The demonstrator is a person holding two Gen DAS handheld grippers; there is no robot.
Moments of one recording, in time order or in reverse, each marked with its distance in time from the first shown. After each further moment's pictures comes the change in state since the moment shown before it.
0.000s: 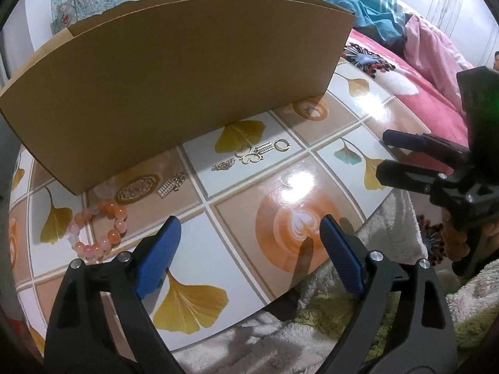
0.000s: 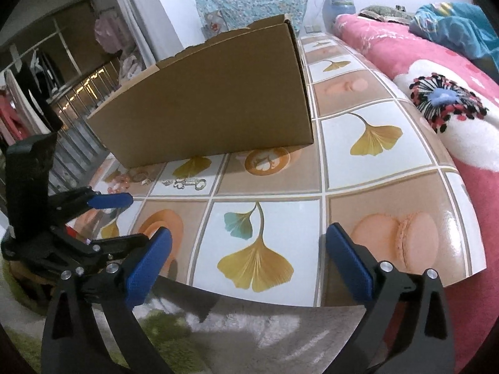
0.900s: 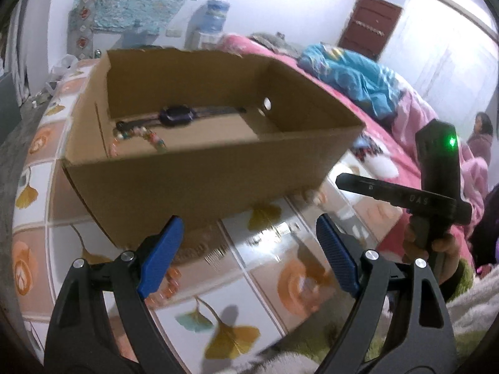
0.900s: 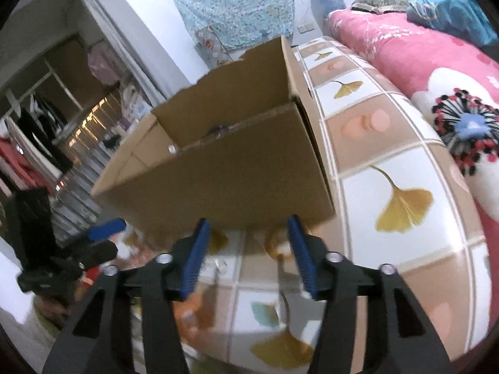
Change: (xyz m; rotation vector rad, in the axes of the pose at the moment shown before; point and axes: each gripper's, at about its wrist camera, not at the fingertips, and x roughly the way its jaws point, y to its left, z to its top) left arm -0.051 0.054 0.029 -0.136 -0.194 -0.142; right arm 0.015 -0.002 0.061 0.117 -0.027 0.066
